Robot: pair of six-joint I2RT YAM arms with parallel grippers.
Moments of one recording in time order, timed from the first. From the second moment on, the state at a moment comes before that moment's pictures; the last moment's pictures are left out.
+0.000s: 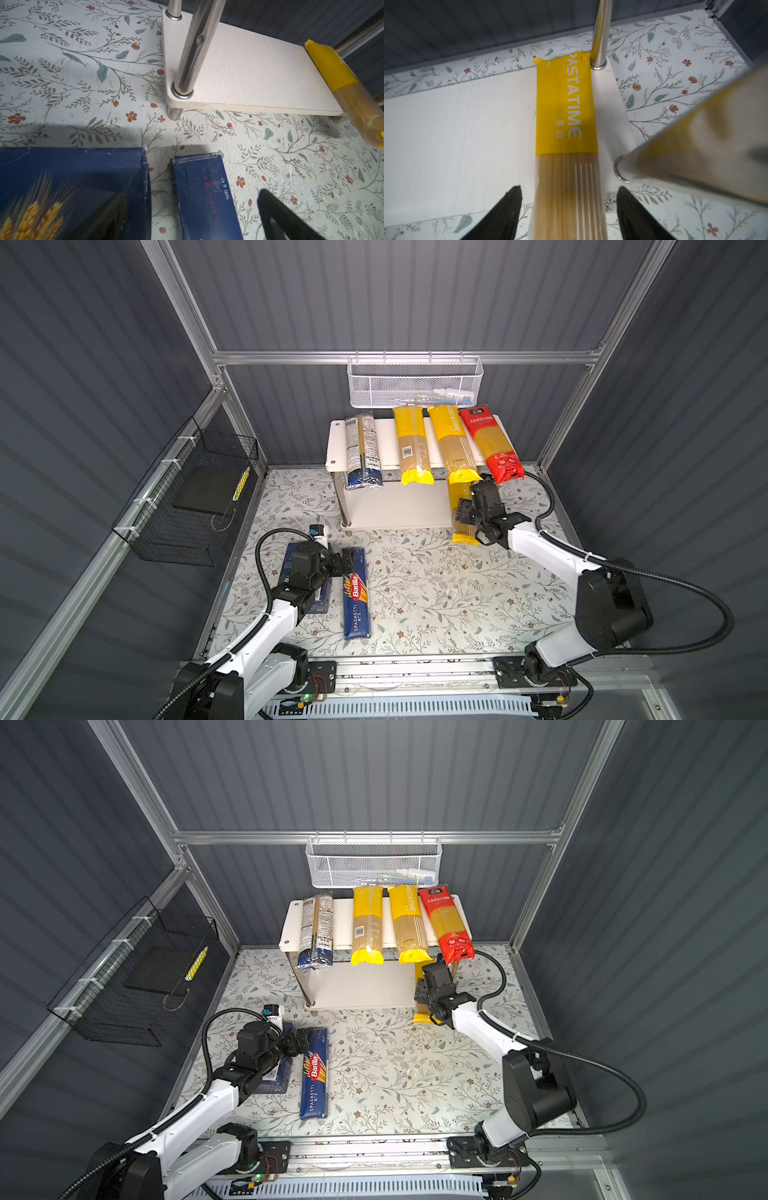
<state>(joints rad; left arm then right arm) -0.30 0.99 0.39 0.05 0.06 -0.31 0.39 1.50 1.02 -0.21 0.30 0.42</state>
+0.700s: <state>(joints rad) -0.30 0.99 0.39 0.05 0.06 -0.31 0.45 1.06 0.63 -0.26 -0.01 0.61</state>
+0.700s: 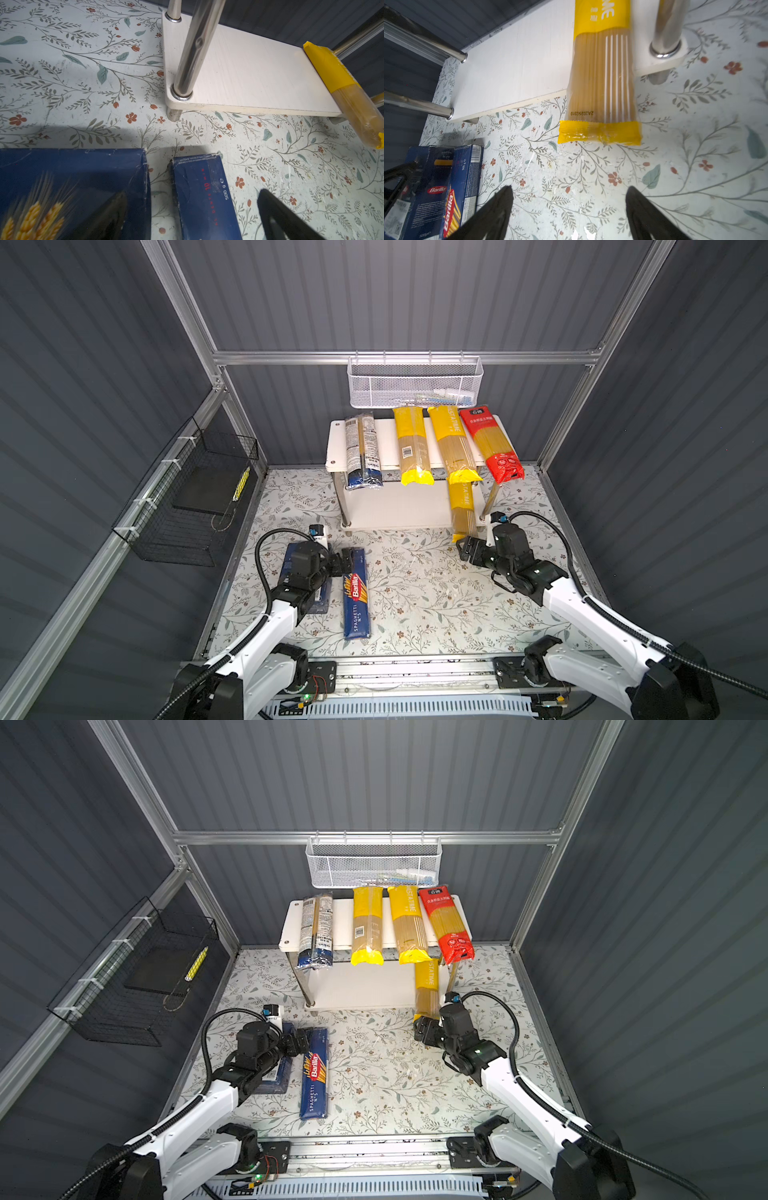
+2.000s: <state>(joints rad) -0.30 0.98 0.39 0.05 0.06 -0.31 0.40 1.37 0.78 -0.15 -0.07 0.60</state>
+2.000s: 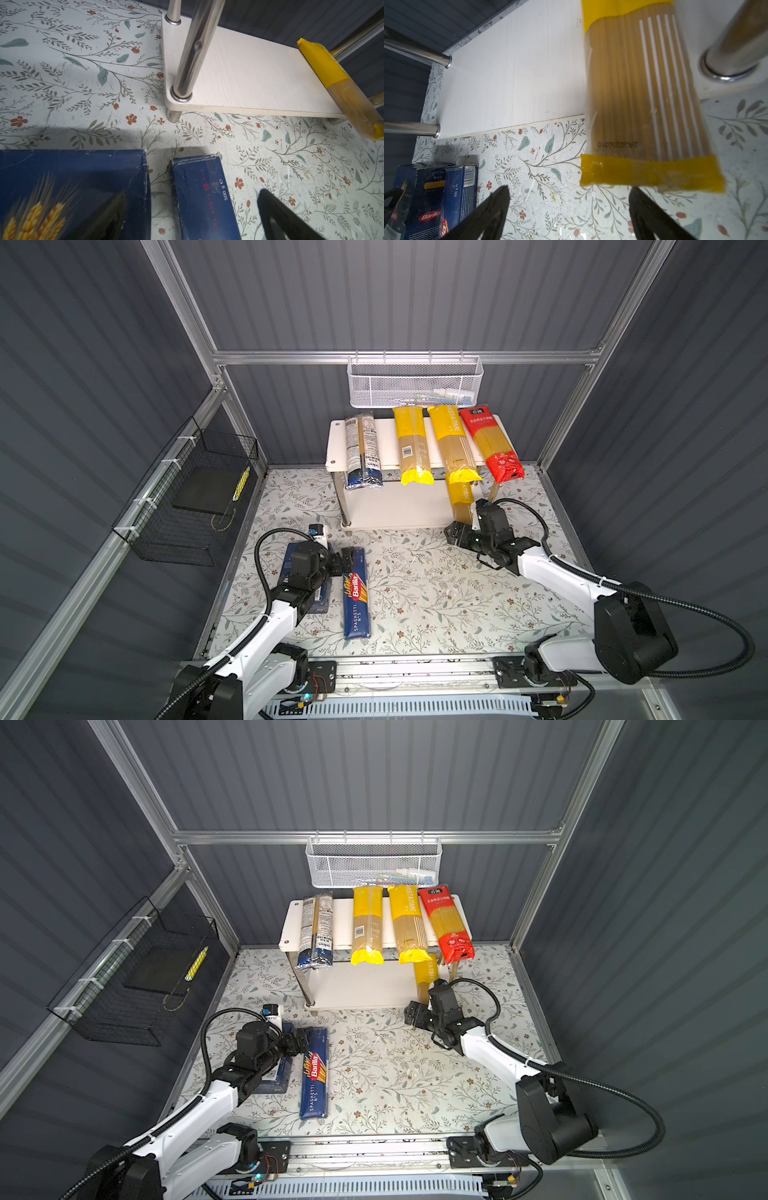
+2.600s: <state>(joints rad) -0.30 0.92 0.39 0.02 0.05 -0.31 0.69 1.01 0.48 -0.12 0.04 0.67</state>
